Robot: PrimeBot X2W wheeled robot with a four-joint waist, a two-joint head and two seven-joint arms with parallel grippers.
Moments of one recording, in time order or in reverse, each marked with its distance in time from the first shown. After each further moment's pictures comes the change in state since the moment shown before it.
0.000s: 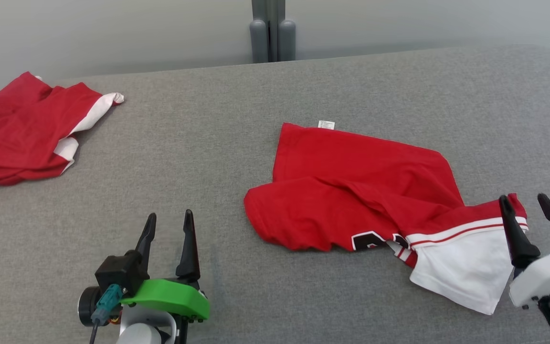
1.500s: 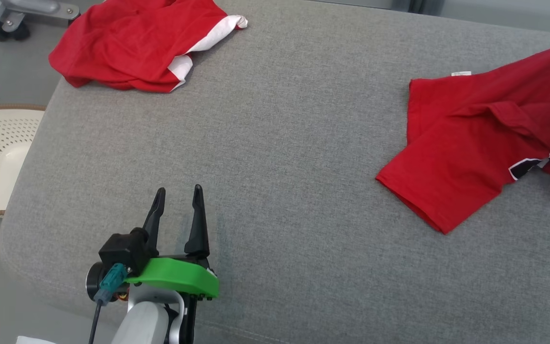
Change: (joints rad) left arm -0.069 0.000 -0.054 -0.028 -0.052 0.021 0.000; right arm -0.920 -0.253 0.139 1.014 -0.195 0.001 -0.038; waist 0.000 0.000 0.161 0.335
